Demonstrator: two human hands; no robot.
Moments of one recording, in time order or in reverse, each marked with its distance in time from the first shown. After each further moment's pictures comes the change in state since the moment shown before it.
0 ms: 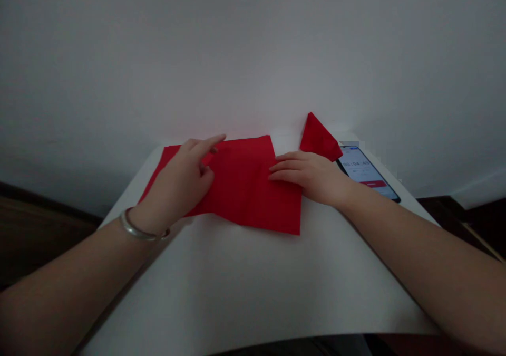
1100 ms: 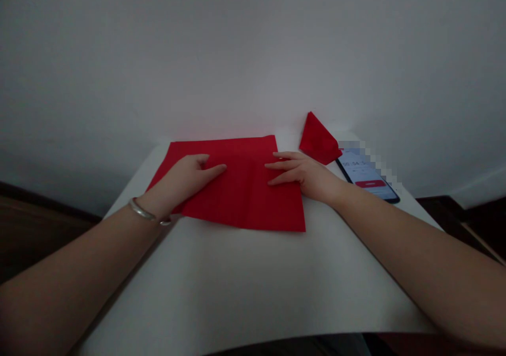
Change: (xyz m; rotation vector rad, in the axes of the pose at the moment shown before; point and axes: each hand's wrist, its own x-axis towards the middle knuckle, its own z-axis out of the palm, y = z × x) left_hand 0.021 -0.021 0.016 -0.081 -0.244 -0.295; right_hand -0.003 0.026 0.027 0.098 0.060 -0.038
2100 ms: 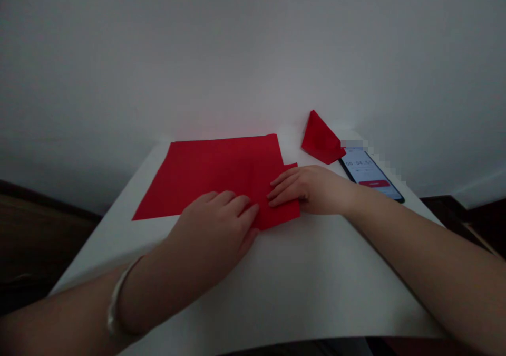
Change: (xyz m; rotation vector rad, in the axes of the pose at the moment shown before) left_hand -0.066 0.049 0.012 0.565 -0.048 0.696; right_hand 0.020 -0.015 -0.017 0.199 -0.223 -0.117
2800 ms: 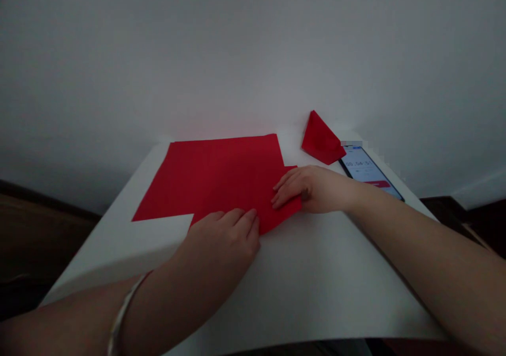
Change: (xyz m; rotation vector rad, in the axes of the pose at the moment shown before) left_hand -0.003 0.010 0.010 -0.003 -0.190 0.052; right_hand 0.007 0.013 -0.002 0.172 -0.019 0.026
